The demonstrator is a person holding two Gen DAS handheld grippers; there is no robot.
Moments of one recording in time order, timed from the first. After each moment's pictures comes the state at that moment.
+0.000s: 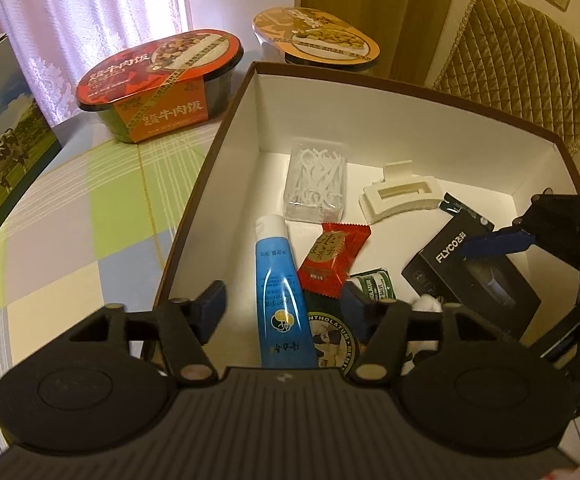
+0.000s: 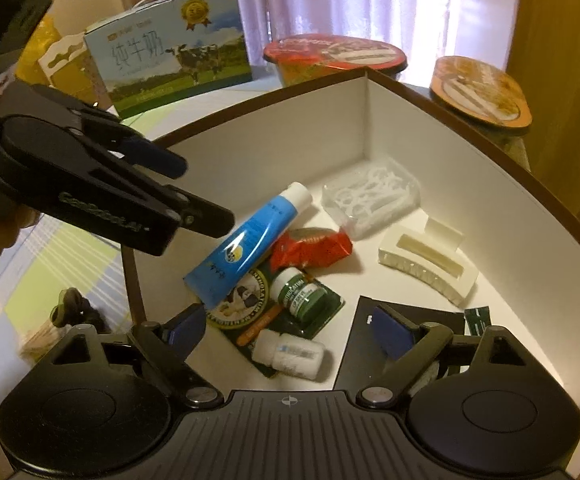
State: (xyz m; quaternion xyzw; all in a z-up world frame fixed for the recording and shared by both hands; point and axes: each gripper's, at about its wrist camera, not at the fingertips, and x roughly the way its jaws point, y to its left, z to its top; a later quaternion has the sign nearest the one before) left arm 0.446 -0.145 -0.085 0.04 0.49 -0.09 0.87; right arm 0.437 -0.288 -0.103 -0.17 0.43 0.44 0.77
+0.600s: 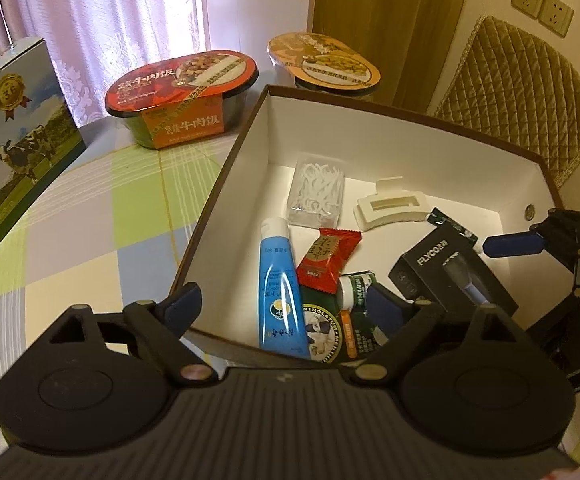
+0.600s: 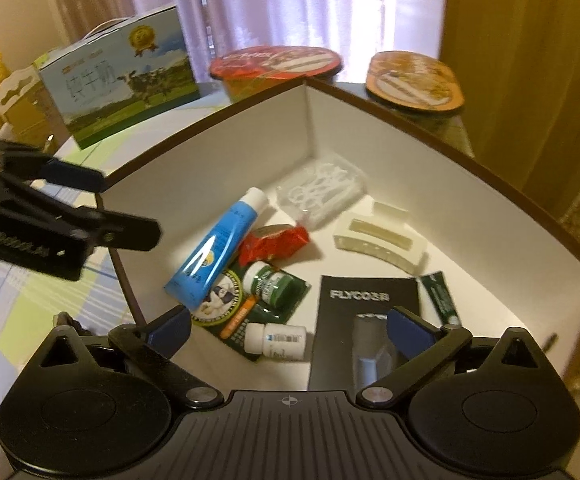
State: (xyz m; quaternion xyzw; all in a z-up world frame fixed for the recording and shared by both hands) left arm 0.410 -0.144 -0.058 0.02 0.46 -0.07 0.88; right arm 0.420 -0.311 -0.078 -0.13 0.44 0.35 0.82
